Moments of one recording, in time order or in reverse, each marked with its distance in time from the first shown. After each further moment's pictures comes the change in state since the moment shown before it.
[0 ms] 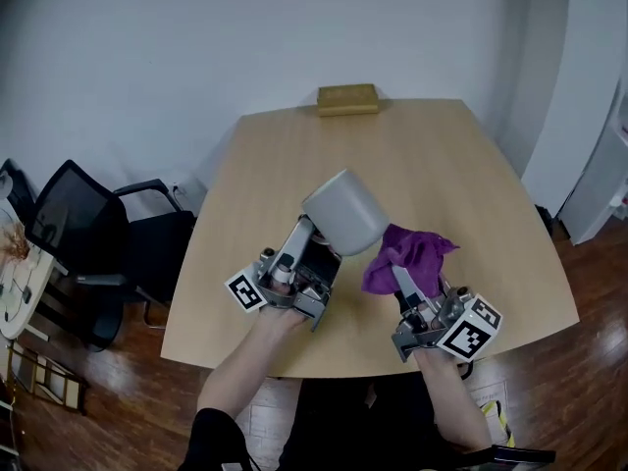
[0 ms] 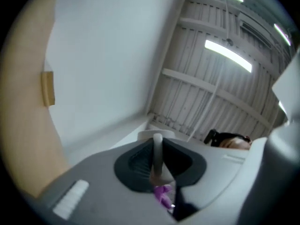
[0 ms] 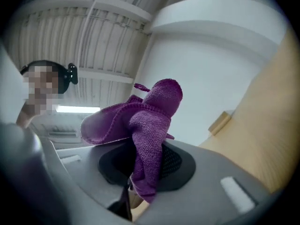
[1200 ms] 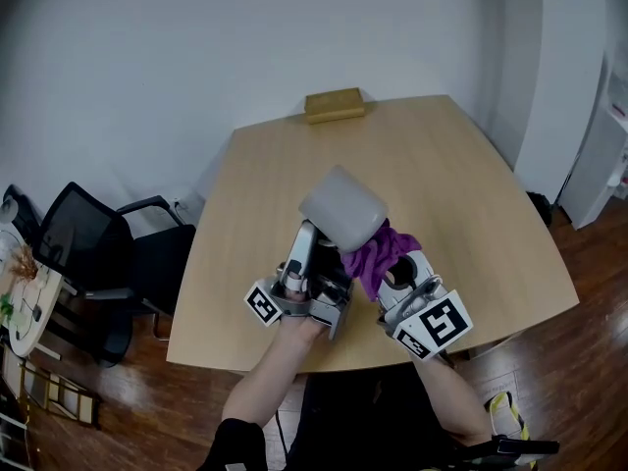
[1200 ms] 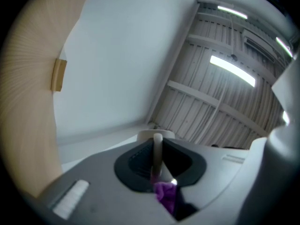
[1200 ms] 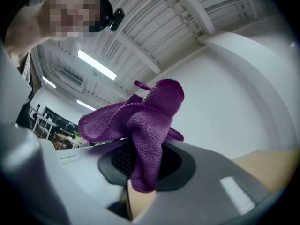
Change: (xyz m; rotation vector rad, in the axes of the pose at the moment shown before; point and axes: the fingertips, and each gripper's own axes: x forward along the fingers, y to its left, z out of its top) left arm 0.013 -0.004 -0.026 -0.119 -0.158 0.001; right arm 0.027 0.028 -0.007 -0.621 0.067 -0.041
